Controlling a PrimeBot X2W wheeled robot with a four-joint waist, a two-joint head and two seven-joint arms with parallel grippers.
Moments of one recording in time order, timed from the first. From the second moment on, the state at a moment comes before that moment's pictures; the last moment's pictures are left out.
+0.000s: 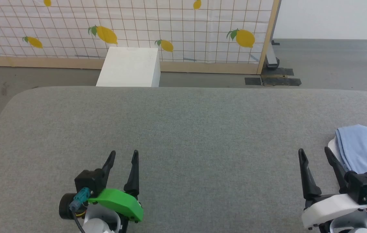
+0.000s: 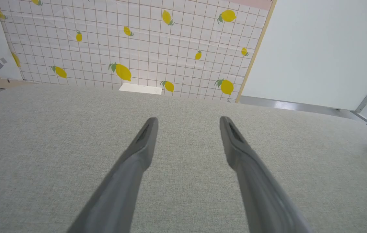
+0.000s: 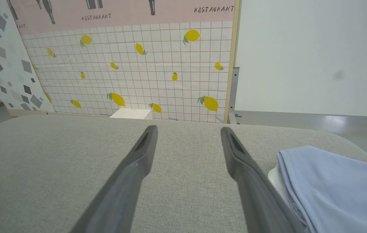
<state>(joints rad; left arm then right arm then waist) -0.12 0.07 -0.17 0.32 -0.29 -0.06 -0.25 0.05 -0.05 -0.07 0.02 0.09 0.13 -0.11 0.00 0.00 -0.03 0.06</state>
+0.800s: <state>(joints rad) -0.12 0.07 -0.17 0.32 -0.29 -0.05 -0.25 0.06 -0.05 -0.06 0.02 0.10 0.13 -0.11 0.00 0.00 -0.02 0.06</state>
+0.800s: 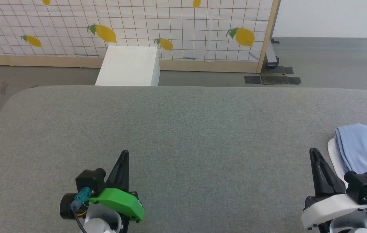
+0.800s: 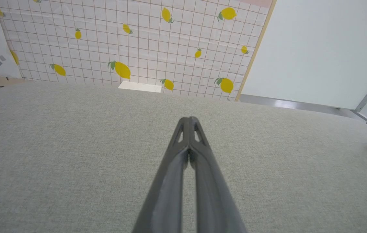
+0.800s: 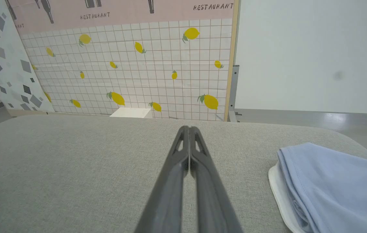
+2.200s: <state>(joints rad) -0.09 0.07 -0.11 0.22 -0.20 -0.04 -0.17 0.05 -0.05 -0.04 0.02 0.07 0.13 -0.07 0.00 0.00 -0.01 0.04</state>
